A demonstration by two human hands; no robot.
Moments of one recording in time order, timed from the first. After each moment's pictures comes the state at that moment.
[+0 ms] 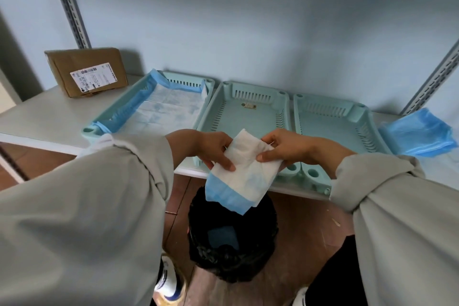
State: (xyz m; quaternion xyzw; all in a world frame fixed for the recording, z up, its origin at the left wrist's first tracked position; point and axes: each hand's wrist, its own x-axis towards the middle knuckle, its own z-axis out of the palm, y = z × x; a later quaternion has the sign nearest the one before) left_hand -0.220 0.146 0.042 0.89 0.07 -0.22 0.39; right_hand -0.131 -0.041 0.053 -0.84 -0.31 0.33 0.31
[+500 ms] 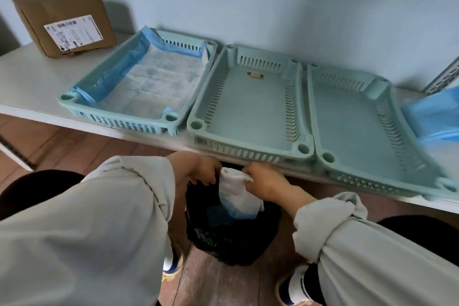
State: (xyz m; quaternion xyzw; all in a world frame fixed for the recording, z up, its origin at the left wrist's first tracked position) left_hand -0.214 0.158 -0.087 0.89 0.12 -0.35 0.27; right_hand -0.165 -0.015 -0.082 -0.91 -0.35 0.21 0.08
